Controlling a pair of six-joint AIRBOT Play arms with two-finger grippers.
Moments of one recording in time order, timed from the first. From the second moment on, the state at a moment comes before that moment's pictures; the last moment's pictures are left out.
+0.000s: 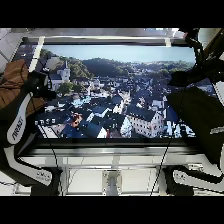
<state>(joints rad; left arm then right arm) 0.00 -1.69 1.40 2.06 -1.12 -1.68 -0.10 -1.32 1.62 -1.19 1.56 1.30</state>
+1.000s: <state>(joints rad) 0.02 -1.66 1.40 2.25 -1.07 -1.75 -0.10 -1.32 1.62 -1.20 1.50 1.30</state>
